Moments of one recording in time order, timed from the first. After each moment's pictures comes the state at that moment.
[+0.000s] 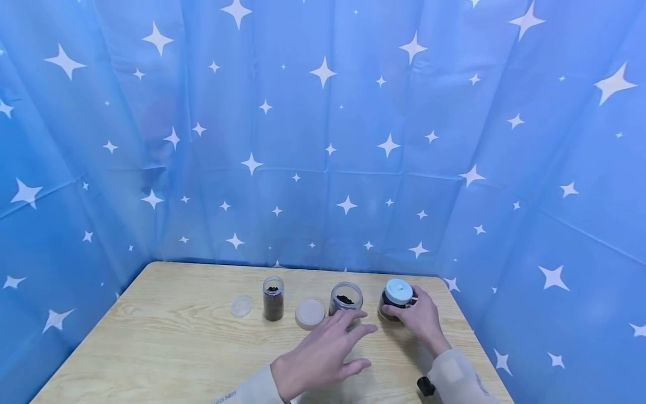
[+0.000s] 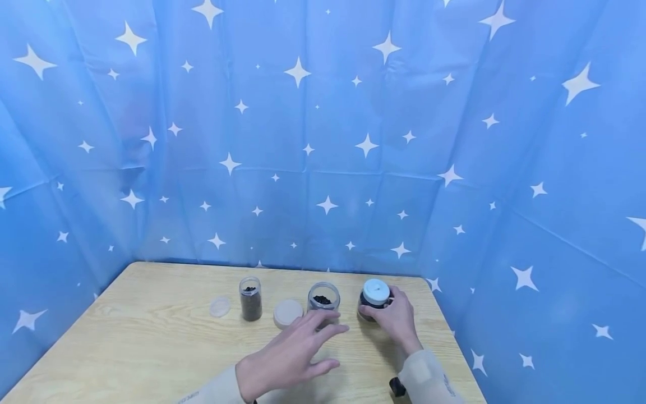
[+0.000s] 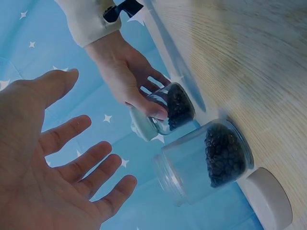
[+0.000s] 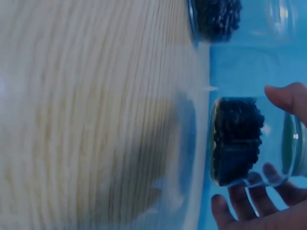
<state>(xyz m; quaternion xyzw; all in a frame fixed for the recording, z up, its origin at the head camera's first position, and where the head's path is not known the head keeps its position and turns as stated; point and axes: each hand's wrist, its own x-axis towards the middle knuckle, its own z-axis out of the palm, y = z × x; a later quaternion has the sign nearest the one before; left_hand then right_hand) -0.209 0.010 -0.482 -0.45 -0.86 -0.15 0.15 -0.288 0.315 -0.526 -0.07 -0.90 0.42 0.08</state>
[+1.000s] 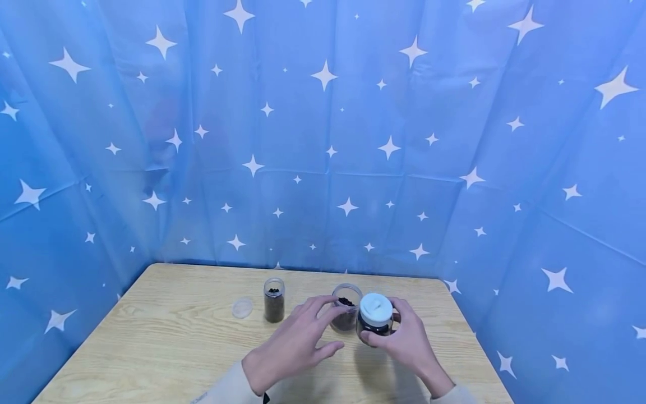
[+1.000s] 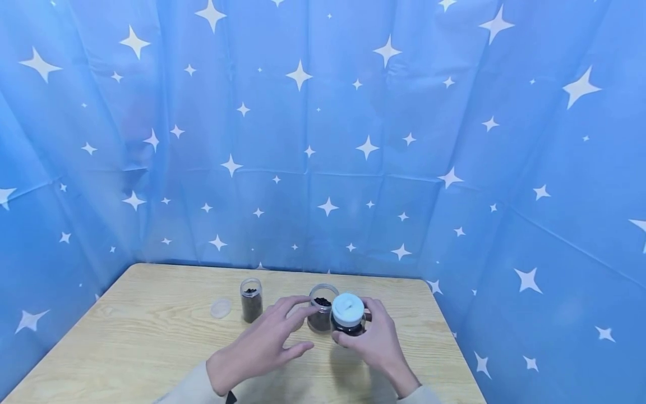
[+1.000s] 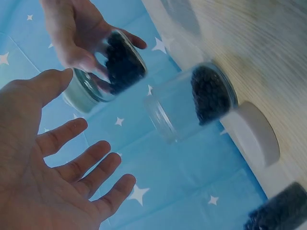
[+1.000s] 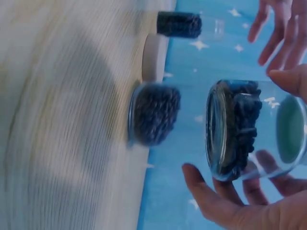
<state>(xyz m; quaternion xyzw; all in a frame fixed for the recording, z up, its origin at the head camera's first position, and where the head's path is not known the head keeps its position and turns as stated) -0.213 -0.039 -0.470 -0.39 -0.88 -0.19 0.18 -0.212 0.250 -0.488 0.04 -0.89 0.45 0.11</state>
